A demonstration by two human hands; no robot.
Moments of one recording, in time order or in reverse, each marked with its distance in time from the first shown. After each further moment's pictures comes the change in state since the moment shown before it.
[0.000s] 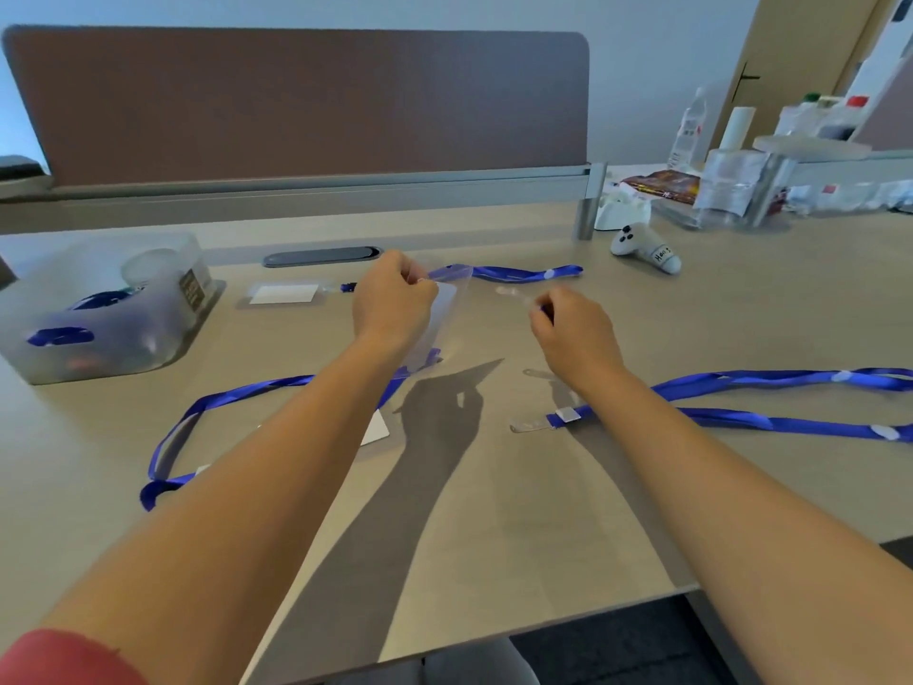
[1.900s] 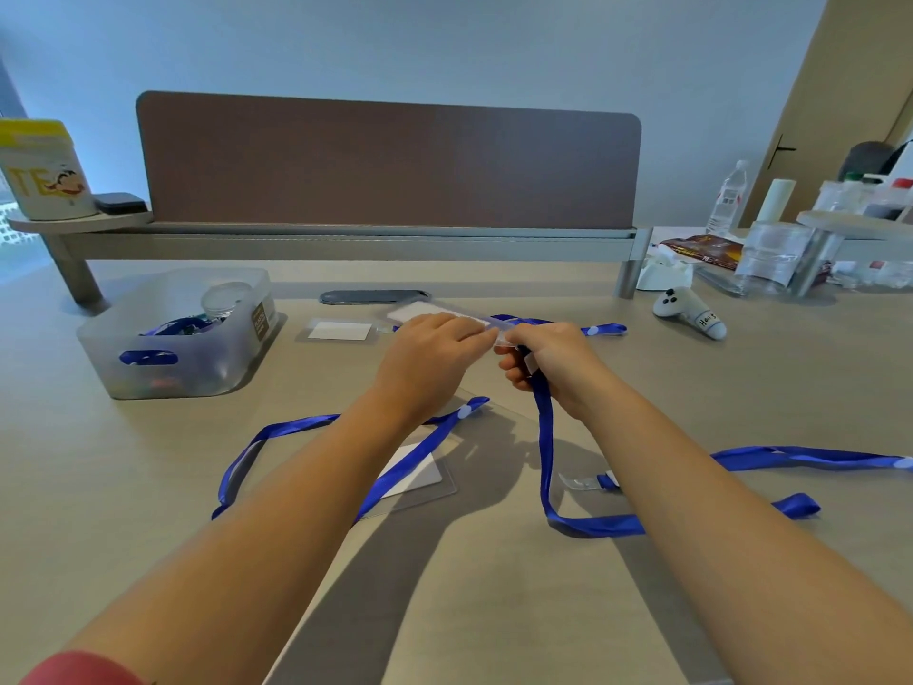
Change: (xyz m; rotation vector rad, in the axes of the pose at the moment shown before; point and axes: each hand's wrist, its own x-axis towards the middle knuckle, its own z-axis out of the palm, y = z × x) left_hand -0.001 -0.025 -0.043 0.791 0.007 1.011; right_hand 0.007 -0.086 -0.005 0.780 -0.379 0.362
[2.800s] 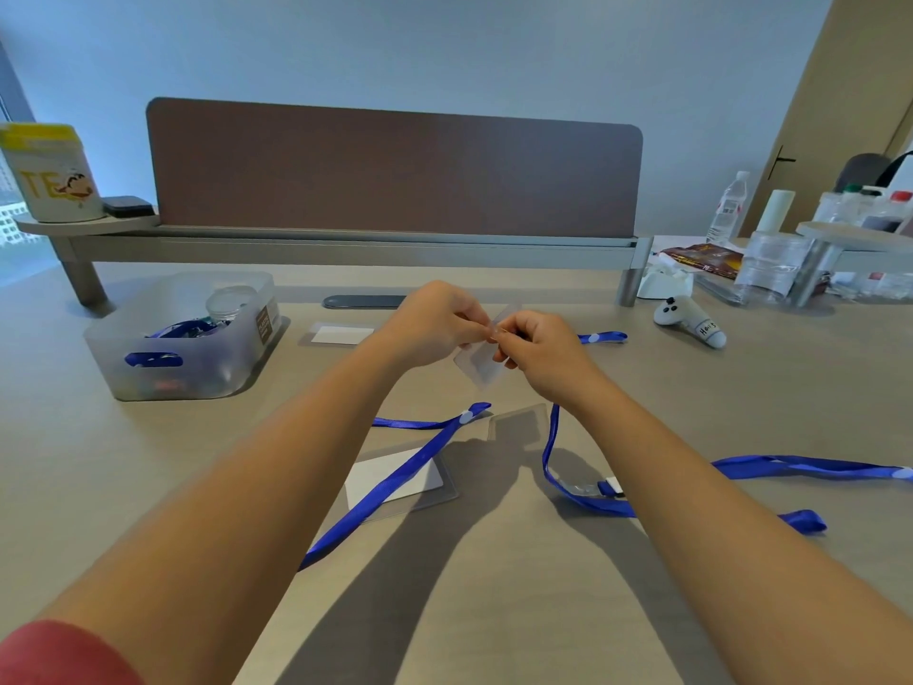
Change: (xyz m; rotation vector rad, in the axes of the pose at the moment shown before) left_hand 0.039 -0.004 -0.039 -0.672 -0.363 -0.646; right_hand 0.001 -0.004 0.006 -0.456 -0.009 -0.421
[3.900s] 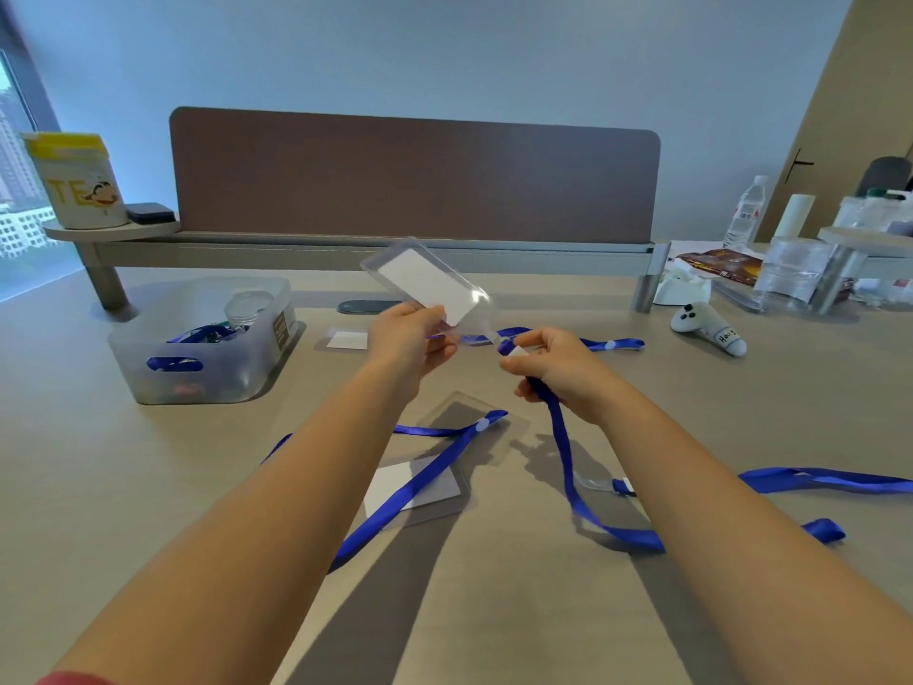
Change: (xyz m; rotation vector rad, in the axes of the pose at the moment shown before) left_hand -0.006 -0.026 0.000 -1.086 0.359 -0.480; right_hand 0.010 0.008 0.000 0.290 -0.177 0.336
